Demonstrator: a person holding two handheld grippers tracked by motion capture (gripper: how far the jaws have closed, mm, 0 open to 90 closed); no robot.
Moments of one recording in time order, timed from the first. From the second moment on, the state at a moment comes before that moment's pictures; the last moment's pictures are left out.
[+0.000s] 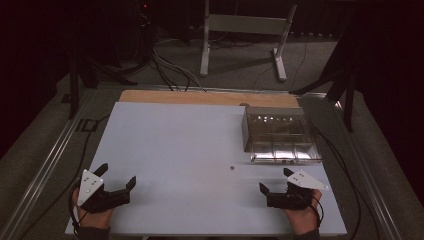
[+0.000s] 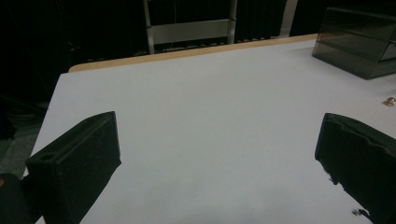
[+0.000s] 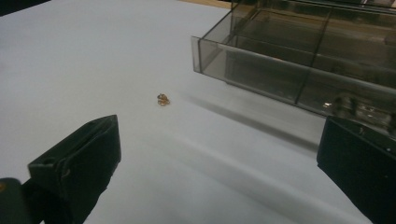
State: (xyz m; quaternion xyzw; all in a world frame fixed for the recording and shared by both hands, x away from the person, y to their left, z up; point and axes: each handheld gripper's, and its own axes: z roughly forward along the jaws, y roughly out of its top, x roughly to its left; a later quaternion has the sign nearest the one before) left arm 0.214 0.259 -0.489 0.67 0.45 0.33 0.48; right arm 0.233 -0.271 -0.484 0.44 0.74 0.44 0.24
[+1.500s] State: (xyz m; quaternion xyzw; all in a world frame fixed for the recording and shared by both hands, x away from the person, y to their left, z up) left arm 0.216 0.257 -0.492 0.67 0.45 0.32 0.49; right arm 0.273 -0.178 -0.503 0.42 0.79 0.41 0.19
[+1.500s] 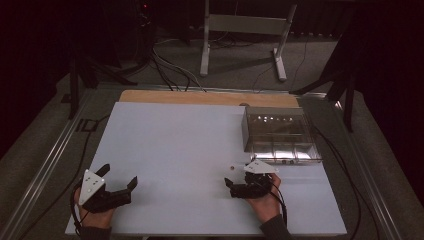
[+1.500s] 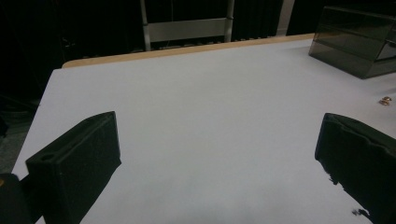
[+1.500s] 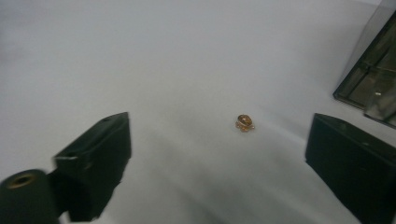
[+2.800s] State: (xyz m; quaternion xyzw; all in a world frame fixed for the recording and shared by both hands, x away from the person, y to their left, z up) left arm 0.217 0.256 -0.493 0.68 0.45 0.32 0.49; right arm 0.309 -0.157 -0.527 0.48 0.78 0.34 0.20
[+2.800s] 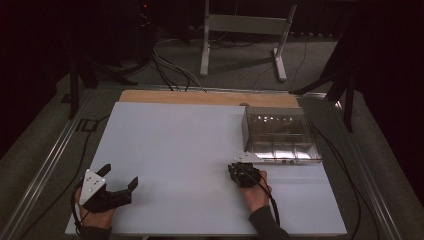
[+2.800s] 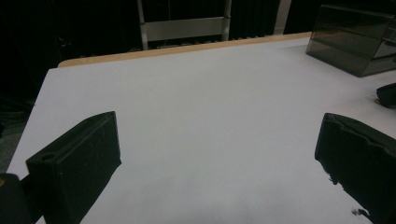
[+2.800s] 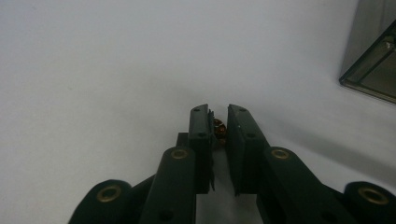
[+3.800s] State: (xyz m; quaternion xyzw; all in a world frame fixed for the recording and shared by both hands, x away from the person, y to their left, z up) left arm 0.217 0.256 -0.493 0.68 0.45 0.32 0.49; right arm 0.307 -0.155 -0.511 0.48 0.78 0.36 0.19
